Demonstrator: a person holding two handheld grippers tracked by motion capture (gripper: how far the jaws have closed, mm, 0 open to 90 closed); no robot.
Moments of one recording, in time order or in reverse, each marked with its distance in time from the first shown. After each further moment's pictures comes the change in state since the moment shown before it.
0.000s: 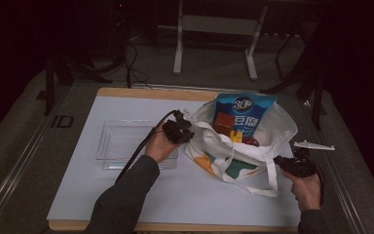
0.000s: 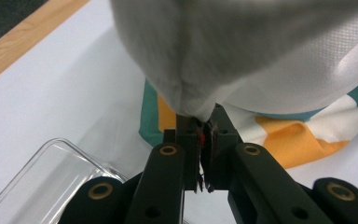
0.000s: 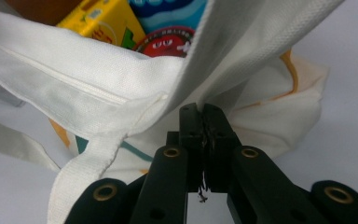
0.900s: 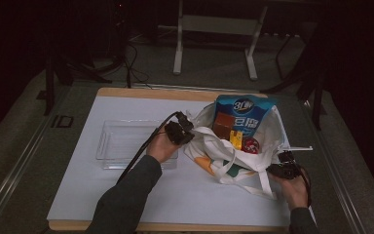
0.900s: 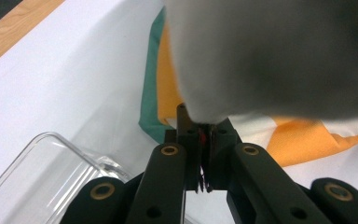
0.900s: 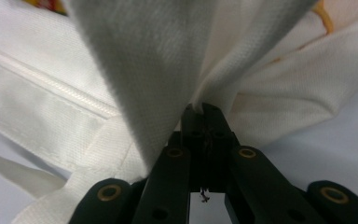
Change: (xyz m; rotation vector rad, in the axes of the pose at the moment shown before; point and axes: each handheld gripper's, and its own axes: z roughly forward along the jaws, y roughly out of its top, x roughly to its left) left arm 0.000 0.001 0.008 0.057 0.026 0.006; right arm -0.003 -0.018 0.045 0.167 -0.058 0.006
